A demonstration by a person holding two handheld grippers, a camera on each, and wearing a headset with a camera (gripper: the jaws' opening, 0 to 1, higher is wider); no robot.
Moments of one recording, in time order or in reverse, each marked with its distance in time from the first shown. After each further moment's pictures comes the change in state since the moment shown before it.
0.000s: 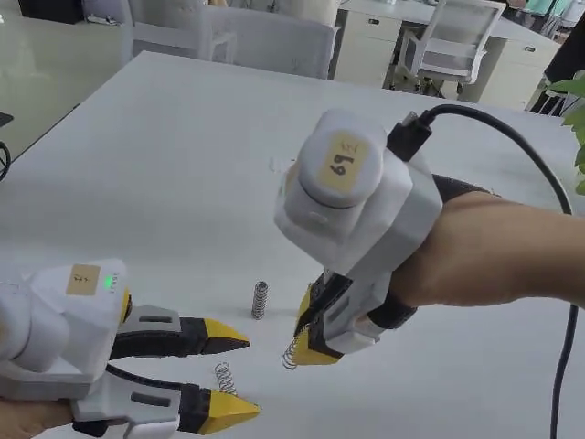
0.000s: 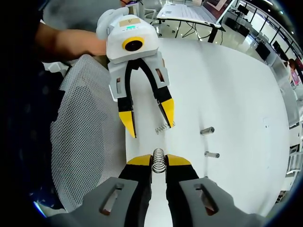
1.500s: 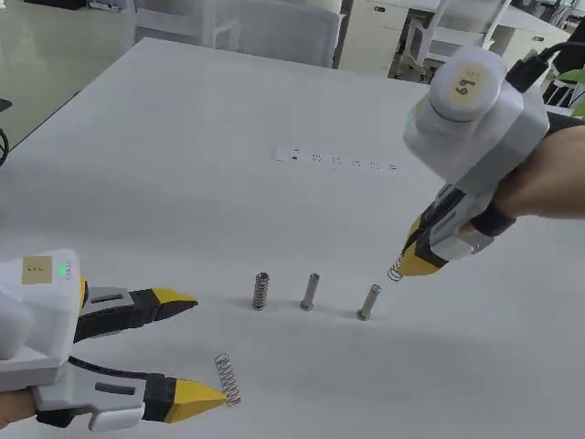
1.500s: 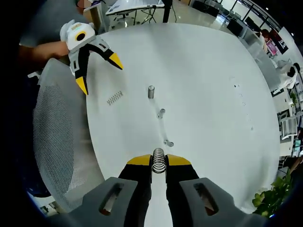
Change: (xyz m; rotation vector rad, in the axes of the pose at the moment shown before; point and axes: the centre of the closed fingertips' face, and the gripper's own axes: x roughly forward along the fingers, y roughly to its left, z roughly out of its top) left arm -0.022 0.035 -0.022 -0.077 0.014 0.177; right arm -0.042 -0.096 -0.089 0.214 0.087 -0.168
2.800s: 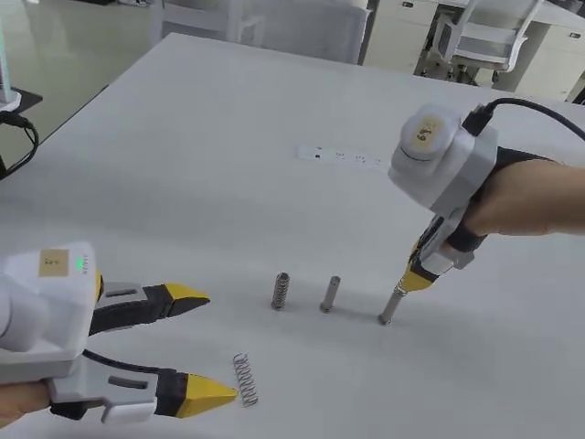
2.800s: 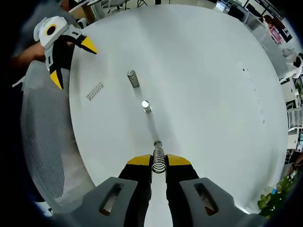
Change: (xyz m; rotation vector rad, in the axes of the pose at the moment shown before) left arm -0.005 0.006 -0.001 -0.010 0.012 0.021; right arm 0.059 -0.025 -0.009 0.051 0.105 0.055
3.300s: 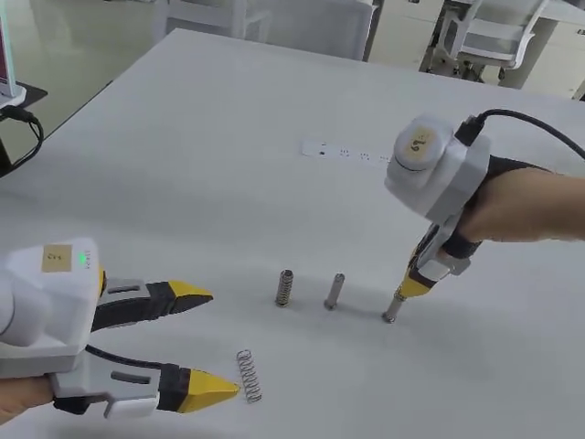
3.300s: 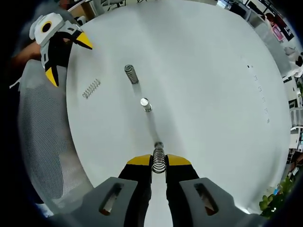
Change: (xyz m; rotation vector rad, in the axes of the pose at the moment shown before) left arm -0.001 0.001 -0.001 -0.003 0.000 0.001; right arm 0.019 0.000 -0.002 0.005 0.025 0.016
